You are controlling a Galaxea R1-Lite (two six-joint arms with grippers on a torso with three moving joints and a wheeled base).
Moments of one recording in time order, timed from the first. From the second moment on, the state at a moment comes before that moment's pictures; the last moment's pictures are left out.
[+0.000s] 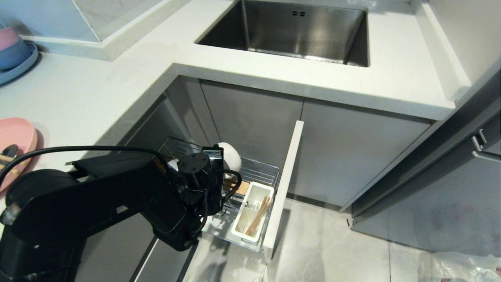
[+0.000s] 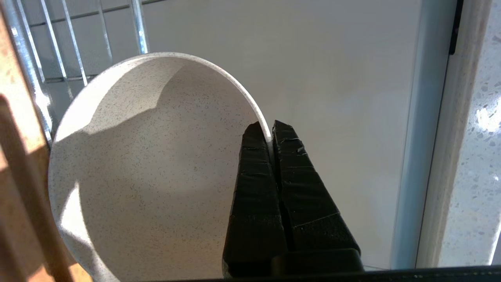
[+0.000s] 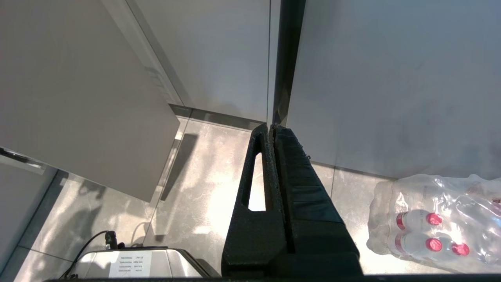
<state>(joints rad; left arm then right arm) -0.53 2.24 -0.89 -1.52 0.60 -1.31 0.00 0.00 0.00 0.00 -0.02 0.04</state>
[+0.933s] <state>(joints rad) -0.53 2.22 -0.92 -1.52 0.60 -1.39 0.00 0.00 0.00 0.00 -0.02 0.04</state>
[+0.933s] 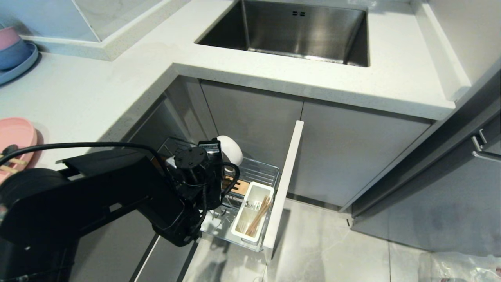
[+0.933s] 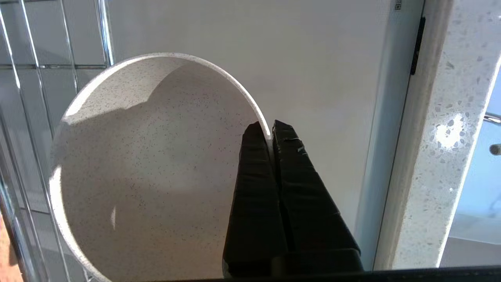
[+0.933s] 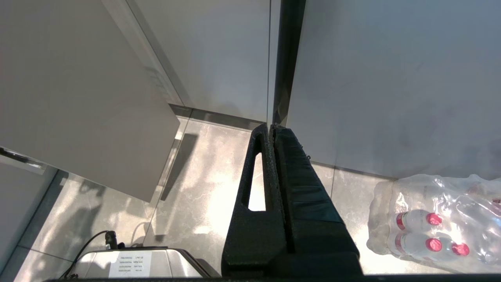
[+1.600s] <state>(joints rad) -0.52 2.24 -0.91 -1.52 0.60 -1.49 0.00 0.00 0.00 0.00 -0.02 0.04</state>
